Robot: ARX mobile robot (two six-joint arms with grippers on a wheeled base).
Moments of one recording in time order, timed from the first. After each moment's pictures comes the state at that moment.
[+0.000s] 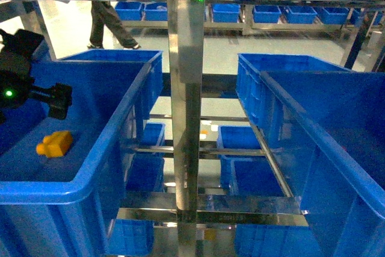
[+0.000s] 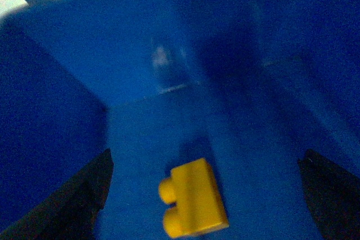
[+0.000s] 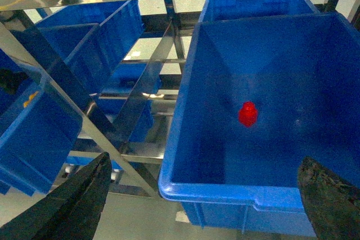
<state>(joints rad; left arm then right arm) 0.13 2.18 1.23 0.46 0.08 0.33 -0.20 0.65 0.67 -0.43 -0.39 0.02</state>
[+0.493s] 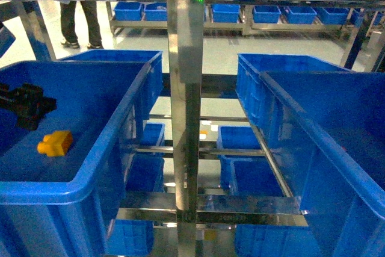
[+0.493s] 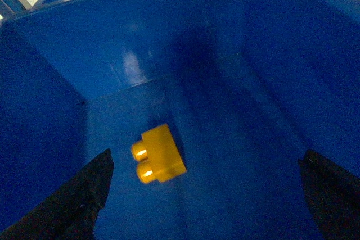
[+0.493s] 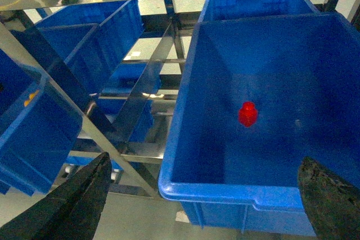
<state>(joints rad) 0.18 1.89 0.88 0.51 0.24 0.34 -0.20 0.65 0.67 -0.43 -0.39 0.02</state>
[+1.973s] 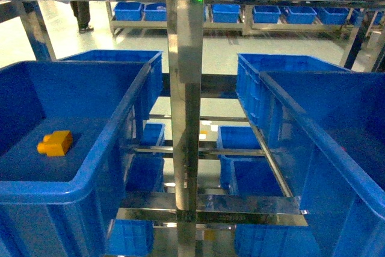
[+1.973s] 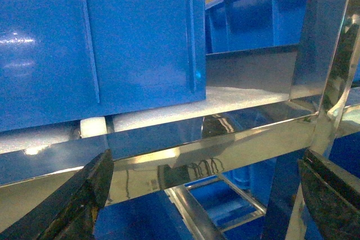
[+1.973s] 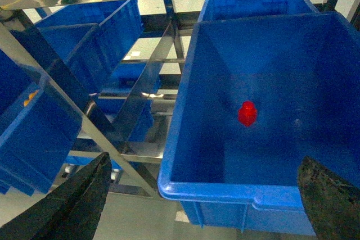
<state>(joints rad) 0.07 1.03 0.55 0.63 0.44 -0.04 -0.20 0.65 0.67 -0.43 -0.39 0.02</state>
